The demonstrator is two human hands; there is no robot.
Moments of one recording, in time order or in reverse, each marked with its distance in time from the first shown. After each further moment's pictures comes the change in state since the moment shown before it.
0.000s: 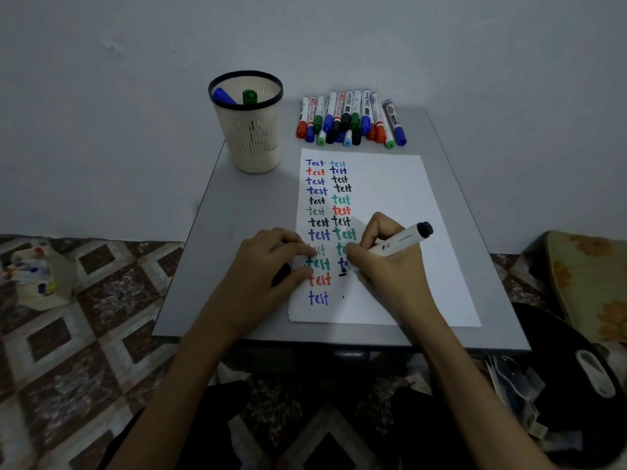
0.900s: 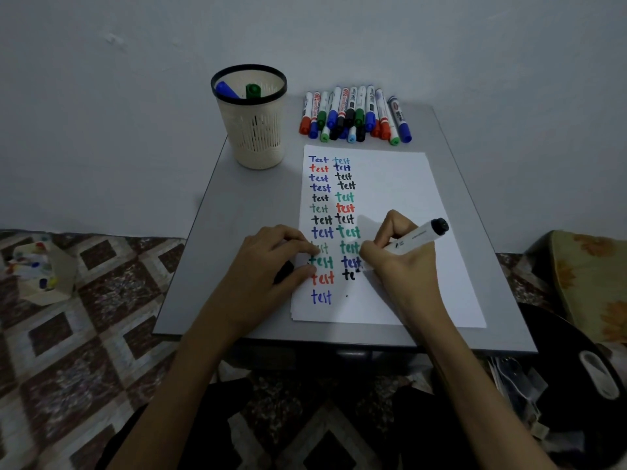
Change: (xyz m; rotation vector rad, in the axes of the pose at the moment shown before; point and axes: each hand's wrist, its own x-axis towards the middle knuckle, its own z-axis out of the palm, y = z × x) left_hand 0.000 0.001 -0.001 -0.011 -0.007 -0.016; right_hand -0.004 -0.004 -0.003 -0.050 0.105 -0.055
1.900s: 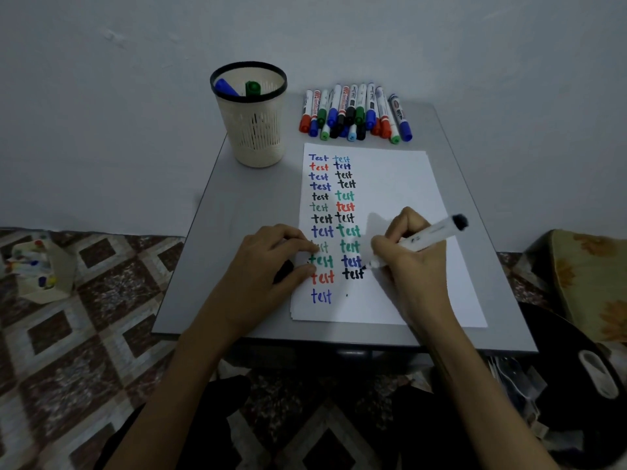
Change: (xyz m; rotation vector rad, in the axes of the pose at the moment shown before) left_hand -0.001 0.002 -0.001 -0.007 -0.008 -0.021; right_hand -0.001 -0.004 -0.002 0.118 0.073 0.030
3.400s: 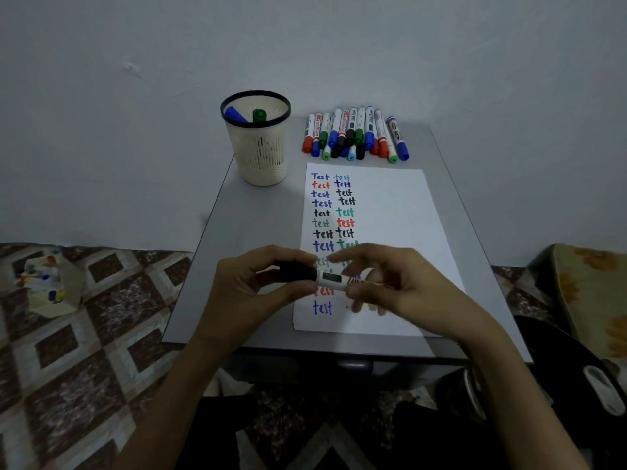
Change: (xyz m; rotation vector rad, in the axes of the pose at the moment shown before) left_hand -0.012 0.035 -0.026 -0.734 0.198 -0.110; right_hand -0.003 -0.046 -0.020 -0.421 -0.717 0.064
